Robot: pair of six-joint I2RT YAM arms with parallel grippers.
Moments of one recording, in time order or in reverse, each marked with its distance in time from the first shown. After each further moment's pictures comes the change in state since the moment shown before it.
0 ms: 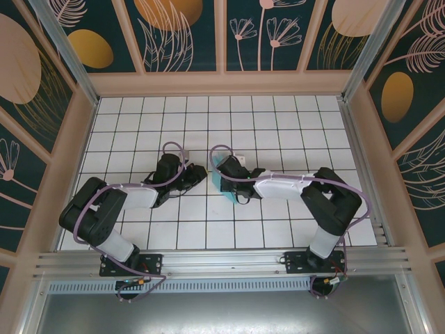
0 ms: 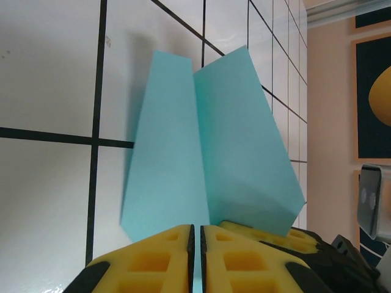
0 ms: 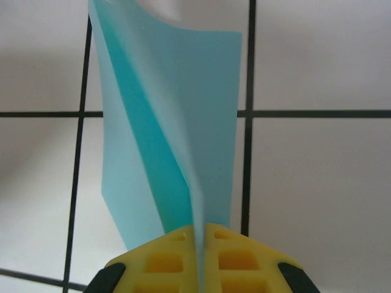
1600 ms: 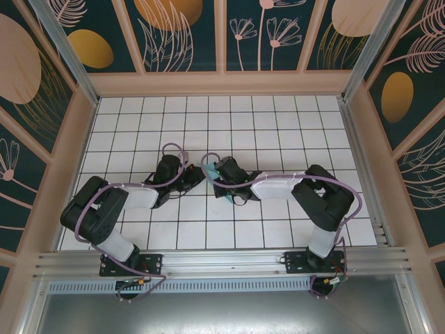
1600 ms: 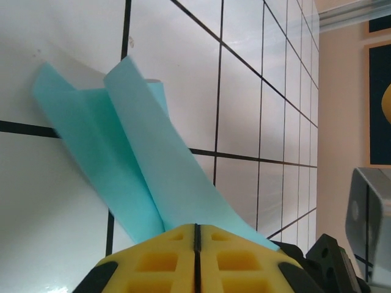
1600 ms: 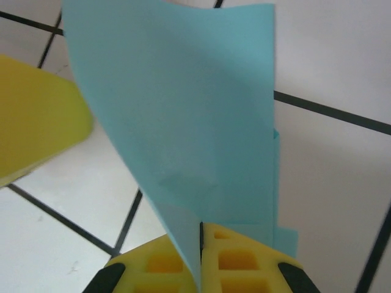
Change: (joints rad) left arm 0.000 0.019 -0.009 0.000 -0.025 0.000; right arm 0.002 0.066 -0.033 0.213 -0.253 -0.281
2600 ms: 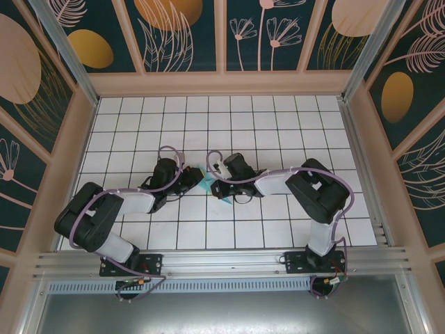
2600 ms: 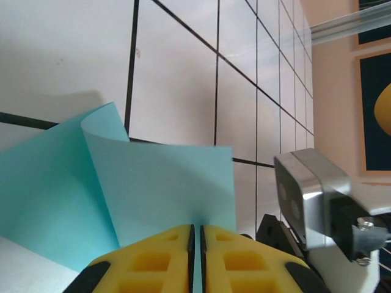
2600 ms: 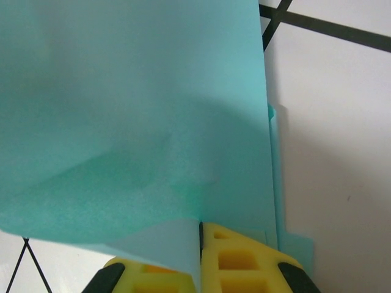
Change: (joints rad) left arm 0.000 -0.071 -0.064 0.043 -0.040 0.000; right arm -0.110 0.073 -0.046 0.148 -0.410 -0.048
